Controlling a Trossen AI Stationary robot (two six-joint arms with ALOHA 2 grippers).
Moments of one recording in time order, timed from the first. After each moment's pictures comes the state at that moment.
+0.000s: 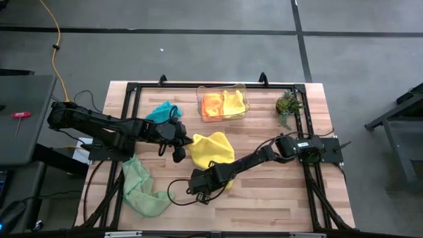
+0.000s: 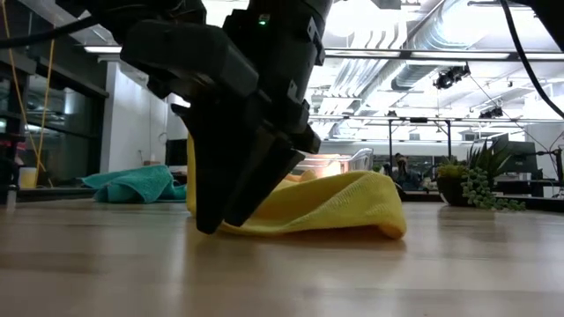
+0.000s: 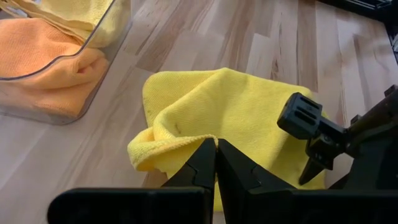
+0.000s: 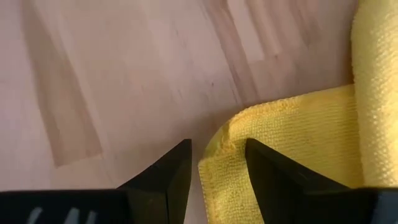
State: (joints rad) left arm 0.02 1.18 0.72 -0.23 -0.19 -0.36; right arm 0.35 2.42 2.01 -0.85 0.11 0.67
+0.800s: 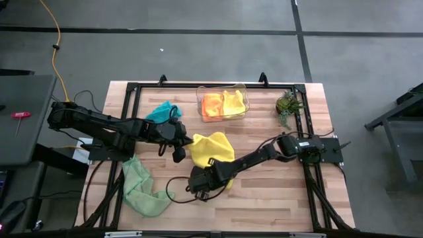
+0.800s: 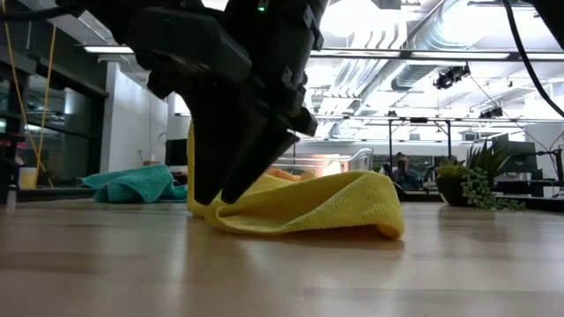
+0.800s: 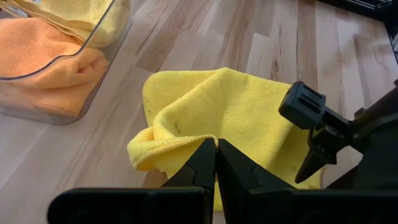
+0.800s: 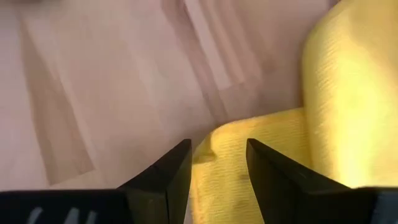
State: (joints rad) left arm 0.02 1.18 0.72 -0.23 -0.19 -0.36; right arm 0.35 2.39 2.01 -0.86 0.20 0.67
